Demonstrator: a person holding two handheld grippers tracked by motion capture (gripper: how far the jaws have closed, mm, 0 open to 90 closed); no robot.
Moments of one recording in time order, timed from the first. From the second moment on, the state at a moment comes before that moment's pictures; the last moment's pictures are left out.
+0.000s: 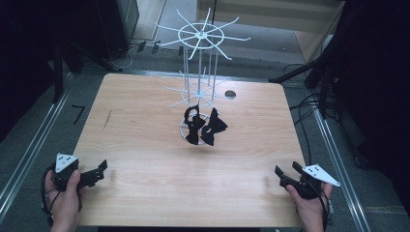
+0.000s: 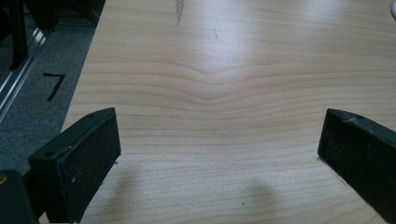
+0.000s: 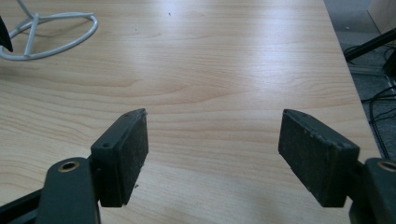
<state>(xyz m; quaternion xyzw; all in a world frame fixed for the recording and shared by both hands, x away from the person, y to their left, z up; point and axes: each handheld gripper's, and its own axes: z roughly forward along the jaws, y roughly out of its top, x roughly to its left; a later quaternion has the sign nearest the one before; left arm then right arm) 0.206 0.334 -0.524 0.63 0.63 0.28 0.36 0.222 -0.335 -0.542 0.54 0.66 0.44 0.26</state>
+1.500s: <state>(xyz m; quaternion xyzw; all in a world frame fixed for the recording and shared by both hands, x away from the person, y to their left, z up) 0.207 0.334 -0.524 0.63 0.63 0.28 0.36 0.217 -0.372 -0.551 0.59 0.63 0.43 0.26</state>
